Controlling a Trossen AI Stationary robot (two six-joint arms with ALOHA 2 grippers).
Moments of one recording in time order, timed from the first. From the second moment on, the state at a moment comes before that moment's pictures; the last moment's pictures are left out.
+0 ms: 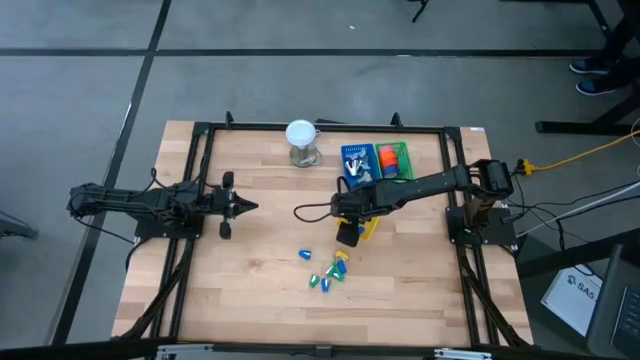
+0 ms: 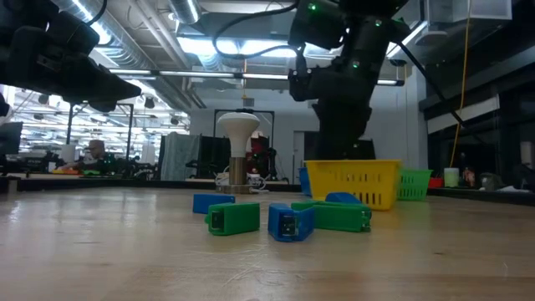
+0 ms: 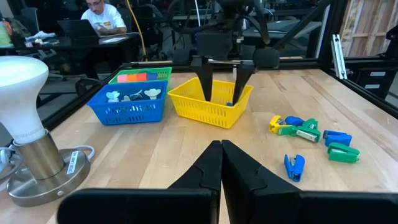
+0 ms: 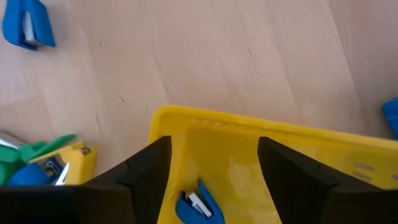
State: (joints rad) left arm 0.00 0.16 0.01 0.03 -0.09 0.02; right arm 0.07 1.82 1.21 -0.62 0.09 0.37
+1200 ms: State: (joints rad) left arm 0.00 0.16 0.01 0.03 -0.09 0.02; right arm 0.38 1.82 1.44 -0.41 0.30 0.31
